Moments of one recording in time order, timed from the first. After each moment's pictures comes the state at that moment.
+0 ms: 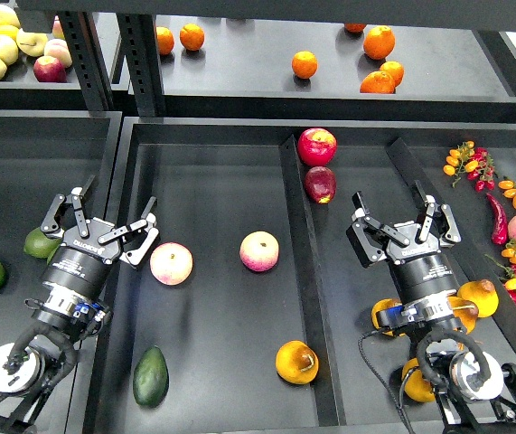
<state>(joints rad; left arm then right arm) -0.05 0.00 -1.29 -1.22 -0.16 -0.49 0.15 0.01 0.02 1.39 1.29 0.33 0.41 -0.20</state>
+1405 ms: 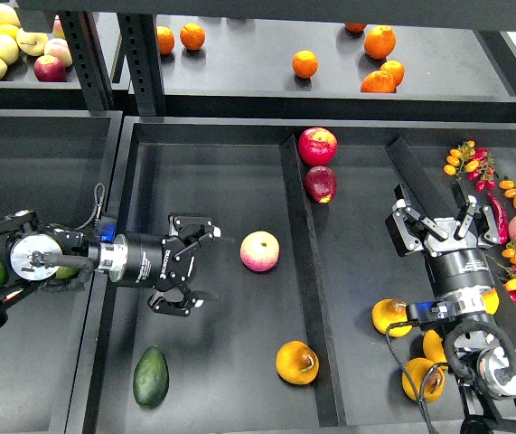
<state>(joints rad) -0.98 0.34 0.00 -1.02 0.06 -0.49 0.49 0.01 0.01 1.53 1.28 0.35 0.35 -0.20</state>
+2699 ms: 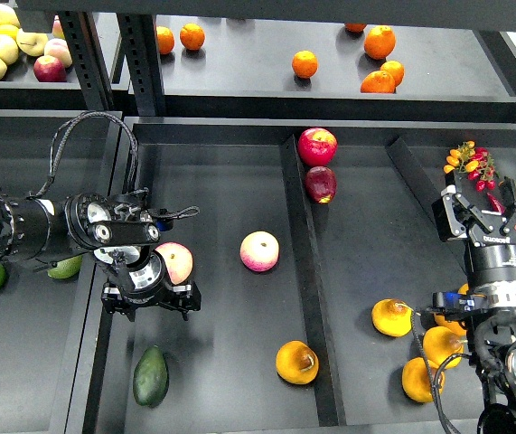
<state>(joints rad) -1.27 0.00 0.77 -0.77 0.08 -0.49 0.49 0.02 0.02 1.64 1.28 0.46 0.34 -0.20</state>
